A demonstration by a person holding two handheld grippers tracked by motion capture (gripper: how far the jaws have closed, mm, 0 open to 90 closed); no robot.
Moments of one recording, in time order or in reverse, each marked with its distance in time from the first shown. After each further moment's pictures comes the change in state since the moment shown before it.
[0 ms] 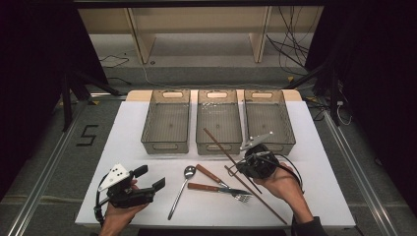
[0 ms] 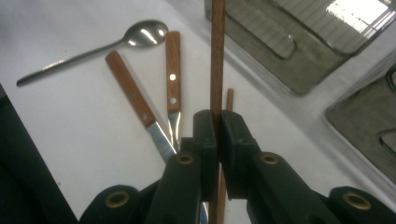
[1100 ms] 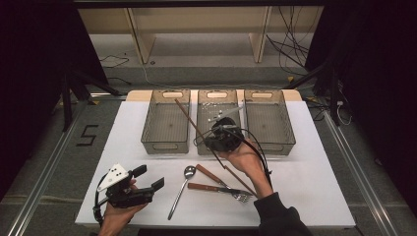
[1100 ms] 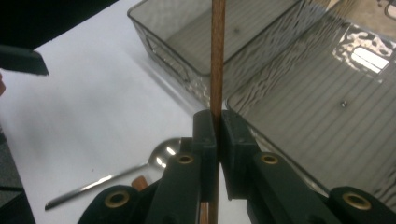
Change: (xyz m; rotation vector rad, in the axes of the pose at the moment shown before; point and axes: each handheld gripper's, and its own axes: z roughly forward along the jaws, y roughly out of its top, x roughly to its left) left arm 0.002 0.000 -0.001 -0.006 0.007 -0.004; right arm 0.015 0.095 0.031 -0.155 0.050 0.043
